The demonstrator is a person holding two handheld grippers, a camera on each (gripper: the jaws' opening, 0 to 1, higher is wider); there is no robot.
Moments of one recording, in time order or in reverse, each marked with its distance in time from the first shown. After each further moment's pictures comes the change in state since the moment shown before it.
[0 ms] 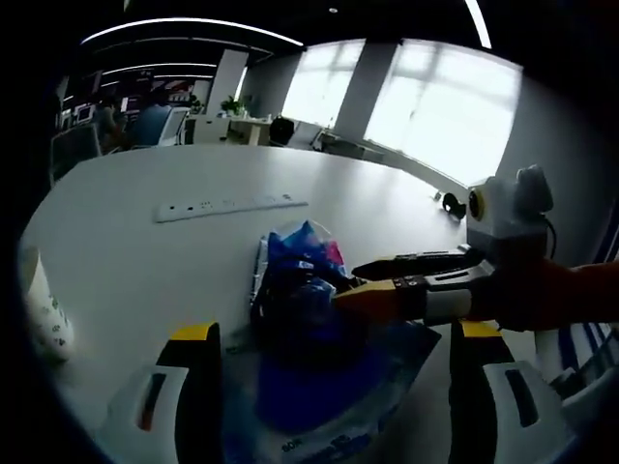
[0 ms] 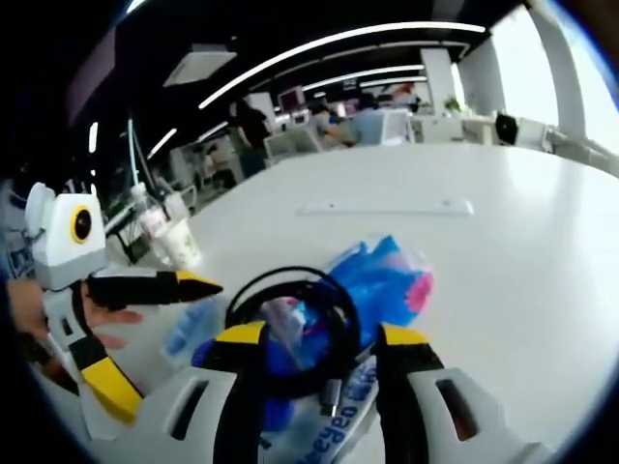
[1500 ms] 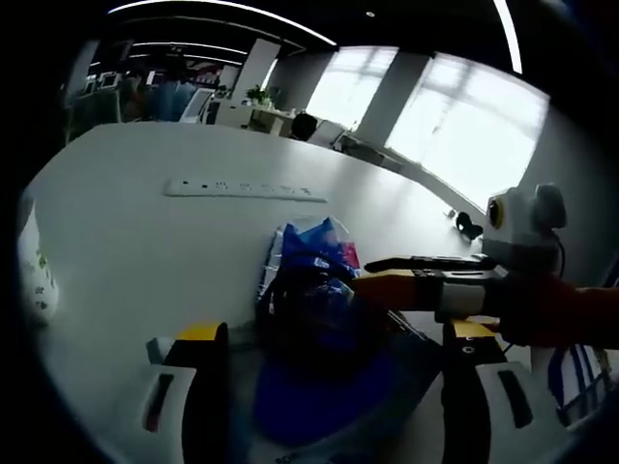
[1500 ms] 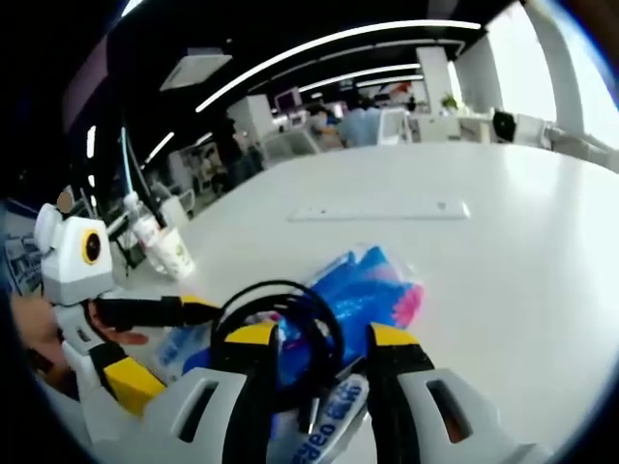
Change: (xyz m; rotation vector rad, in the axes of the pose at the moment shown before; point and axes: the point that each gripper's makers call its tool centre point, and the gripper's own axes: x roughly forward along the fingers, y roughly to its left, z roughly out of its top) left arm 0.013 0.014 -0.002 -0.155 -0.012 0.033; right arm 0.006 -0.014 0.011 0.024 -0.007 -0.001
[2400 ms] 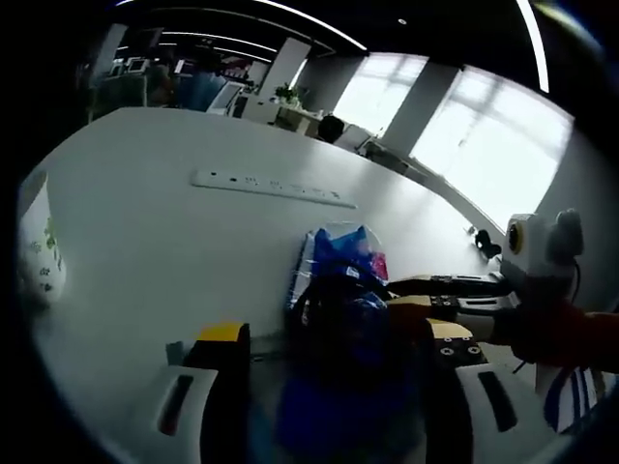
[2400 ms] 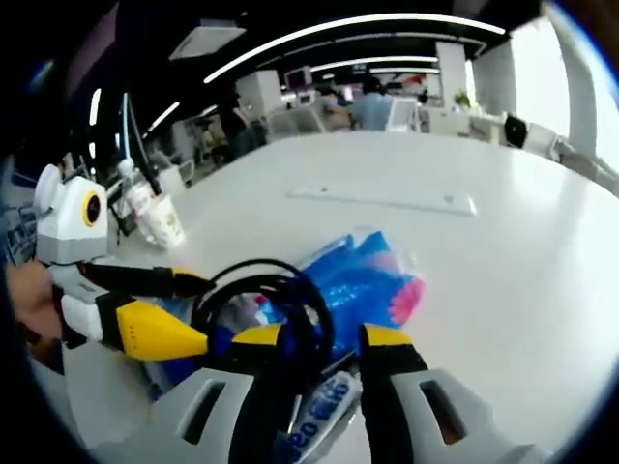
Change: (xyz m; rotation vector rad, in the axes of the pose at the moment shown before) left arm 0.007 0.024 0.005 -0.083 -0.026 0.082; right arm 0.011 -0.008 -0.015 -0.102 0.103 -0.019
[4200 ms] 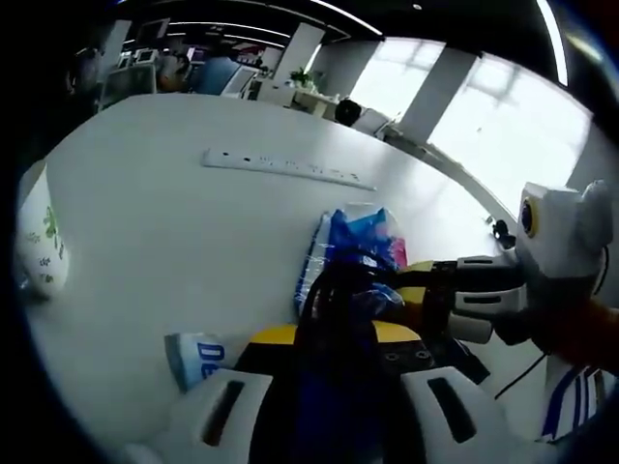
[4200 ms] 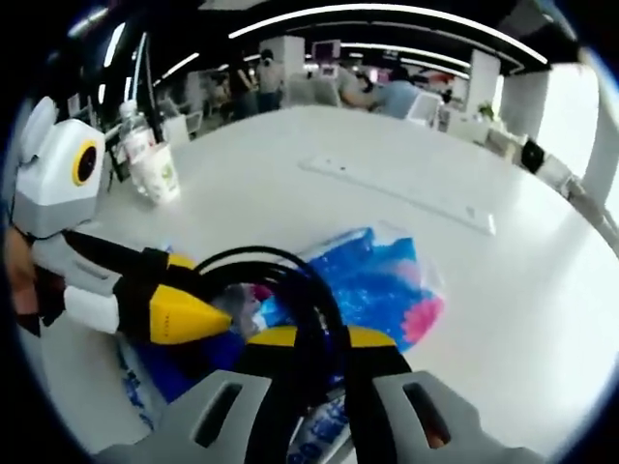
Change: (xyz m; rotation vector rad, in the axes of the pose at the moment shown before) left arm 0.009 0.013 -0.011 -0.019 0.079 0.084; right arm 0.024 0.006 -0.003 -0.174 0.140 -0.038
